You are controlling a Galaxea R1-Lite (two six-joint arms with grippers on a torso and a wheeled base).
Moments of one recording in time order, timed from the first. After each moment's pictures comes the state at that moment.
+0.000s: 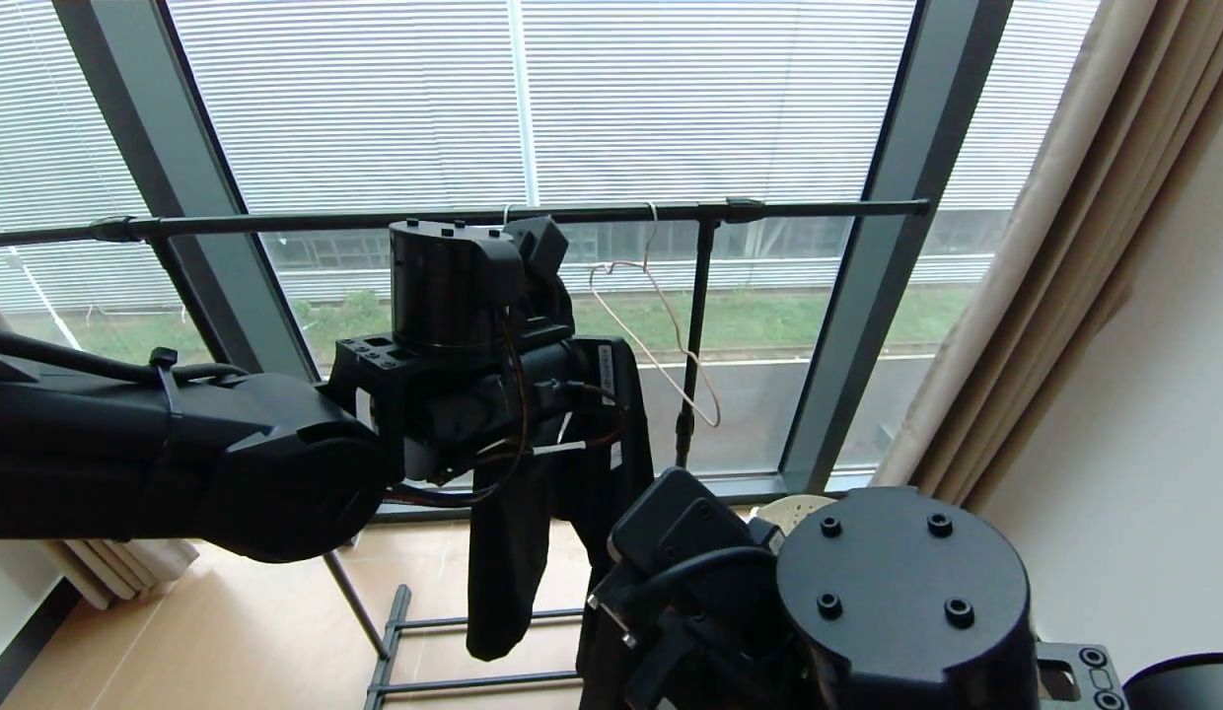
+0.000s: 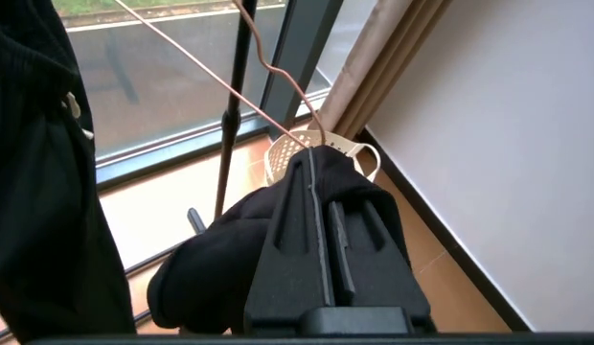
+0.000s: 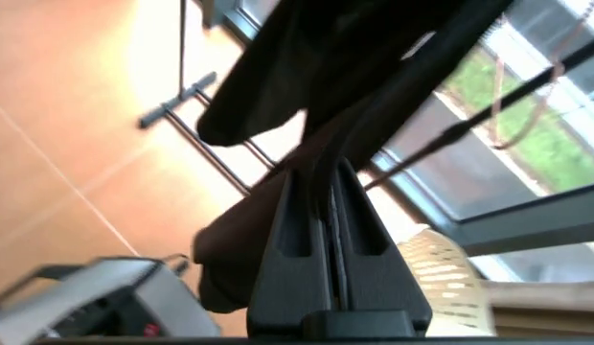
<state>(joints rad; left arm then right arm) -0.67 1.86 -1.14 -0.49 0.06 -0.23 1.15 1.73 -0.83 -0.42 -0.50 -0.06</state>
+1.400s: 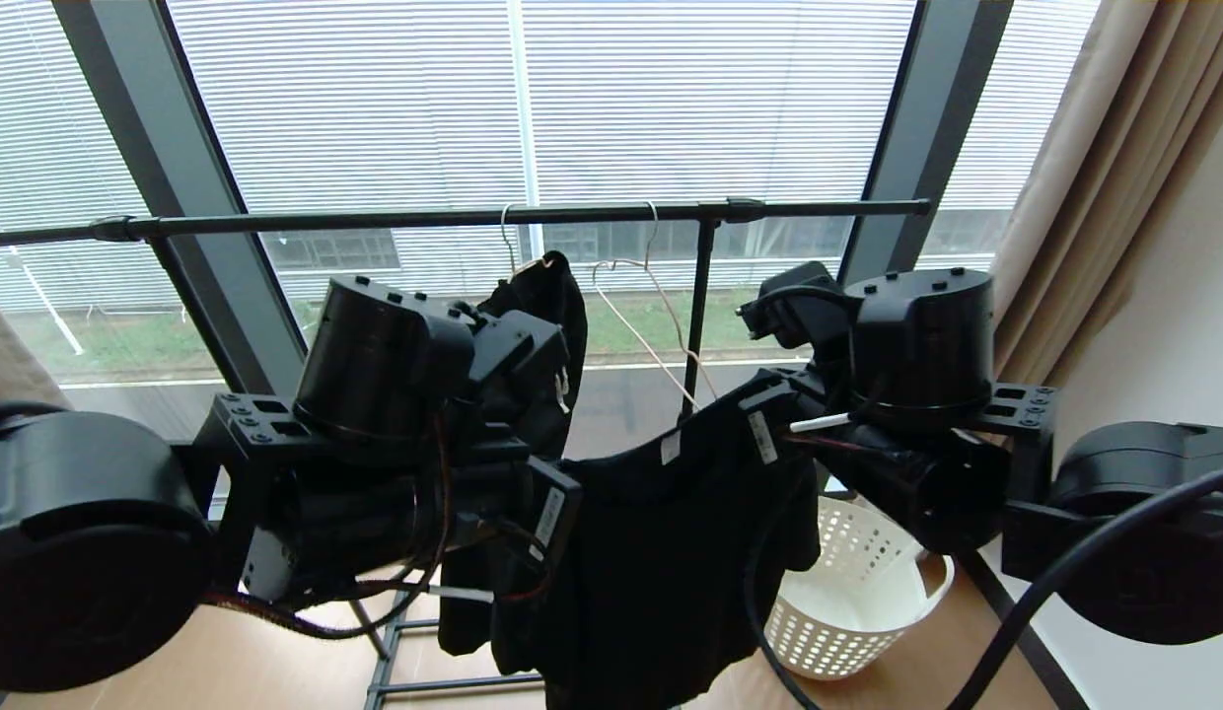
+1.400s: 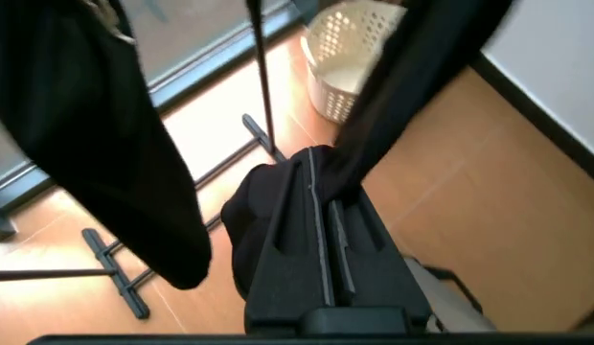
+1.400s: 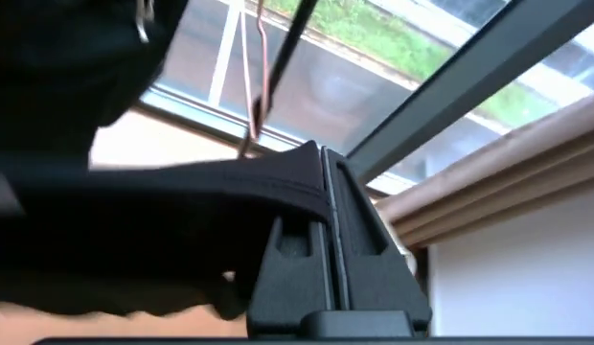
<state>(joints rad) -0.75 1.64 -0.96 -0.12 0.06 0.00 0.74 1.79 -1.01 -0.43 -0.61 -0.07</state>
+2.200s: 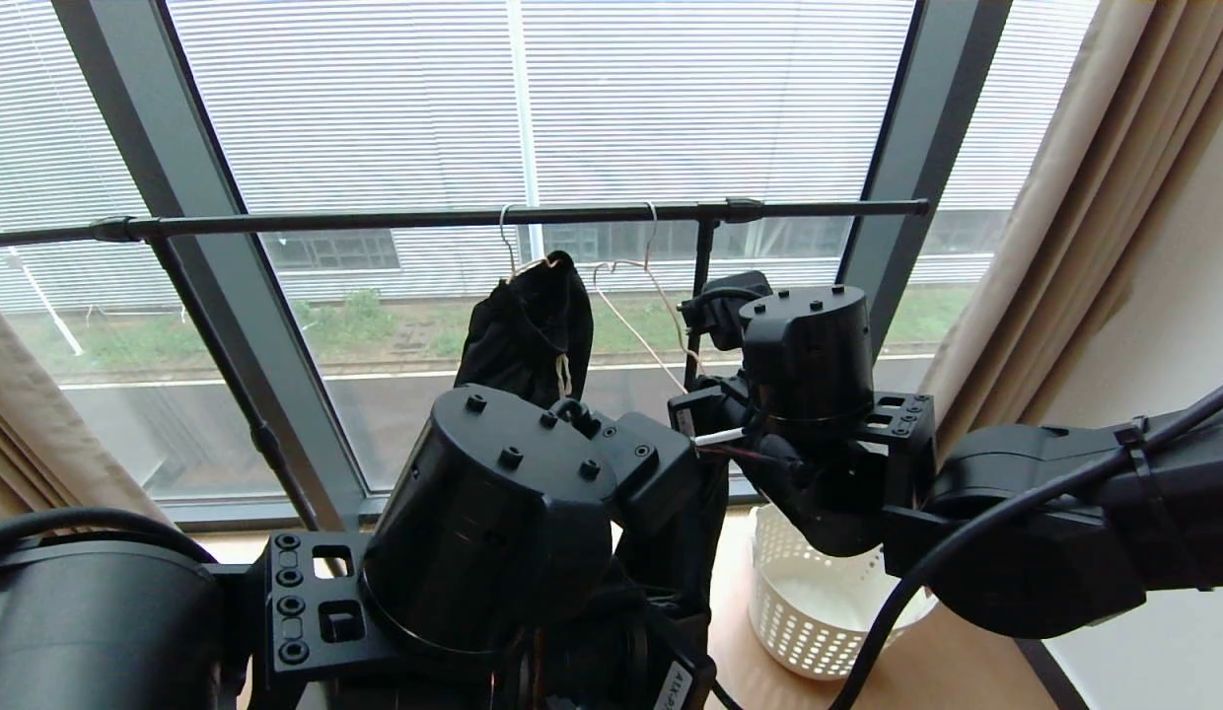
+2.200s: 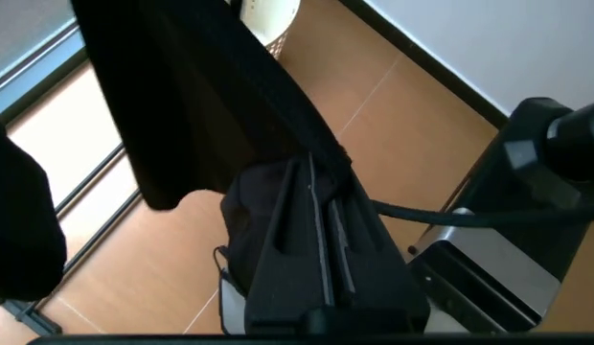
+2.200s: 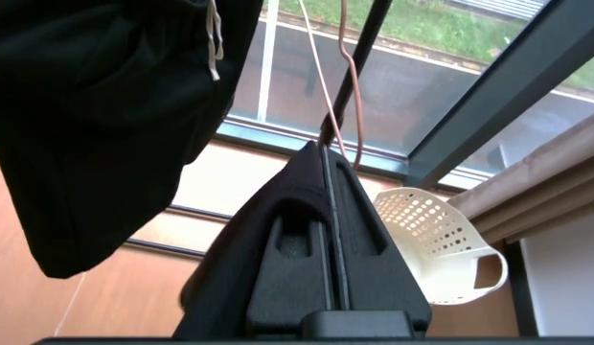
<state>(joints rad) -1.03 1.64 -0.93 -0.12 0.05 -0.17 0.81 1.92 -1.13 -0.42 -0.64 0.10</state>
